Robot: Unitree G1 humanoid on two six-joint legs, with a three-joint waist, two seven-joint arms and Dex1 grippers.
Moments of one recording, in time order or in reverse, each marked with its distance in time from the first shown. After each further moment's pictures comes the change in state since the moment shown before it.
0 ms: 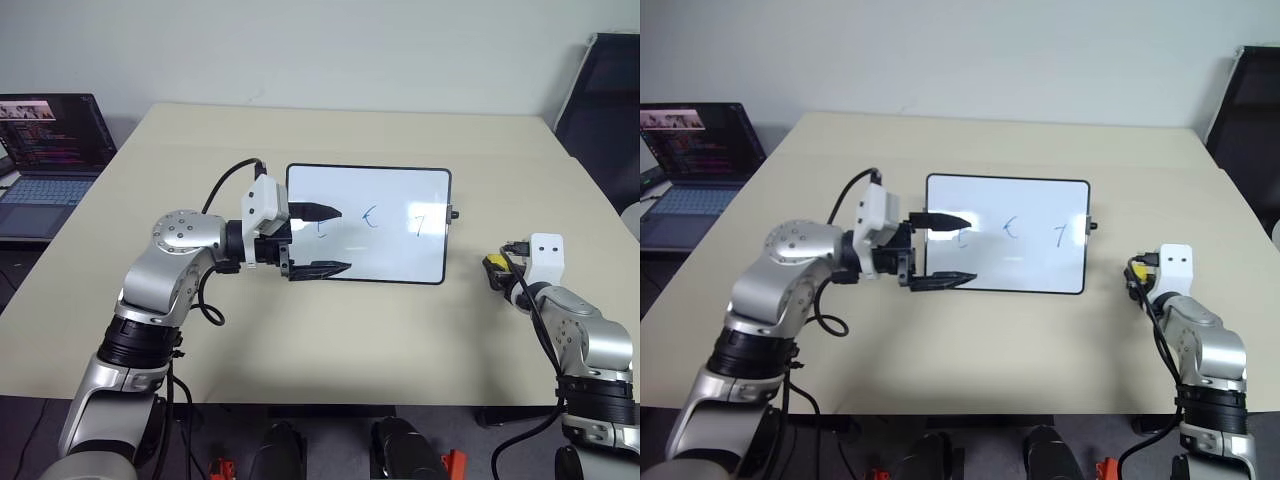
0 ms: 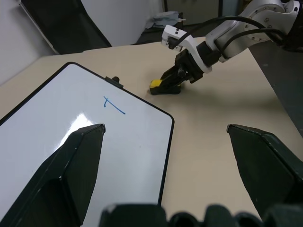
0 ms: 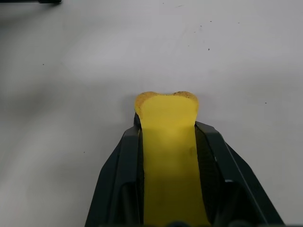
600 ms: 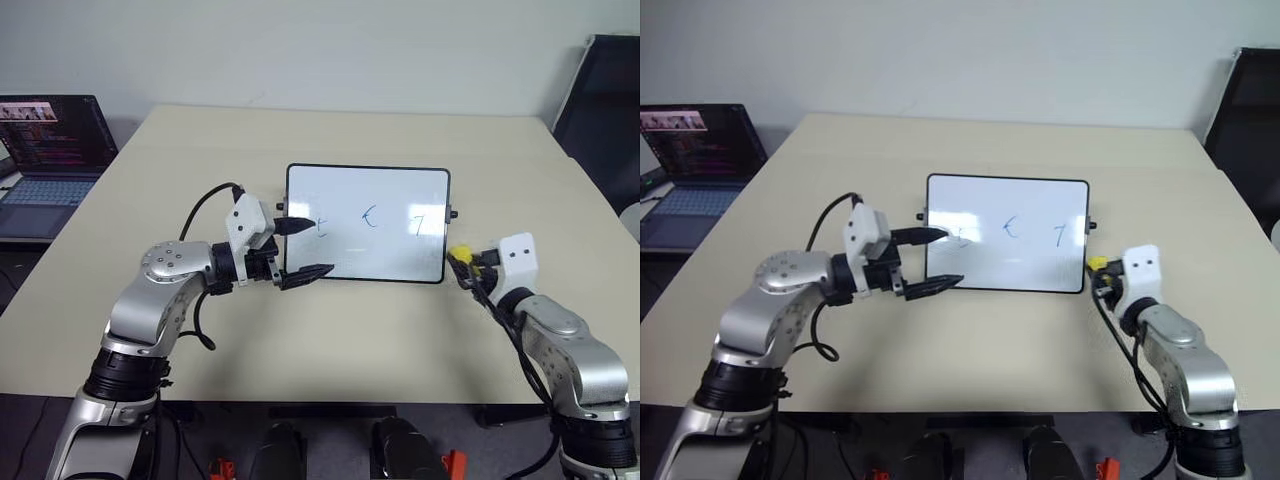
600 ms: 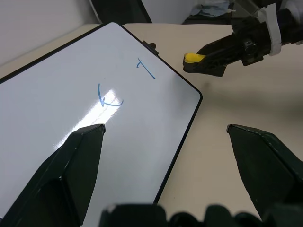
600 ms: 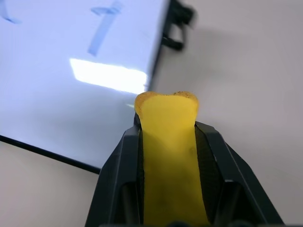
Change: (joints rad) left arm 0.156 -0.001 0.053 -0.087 0.015 0.064 0.188; right arm 0.113 0.022 0.184 -0.411 -0.008 -0.028 0.062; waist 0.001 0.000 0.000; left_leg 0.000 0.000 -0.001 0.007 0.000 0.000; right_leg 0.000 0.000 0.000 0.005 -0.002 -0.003
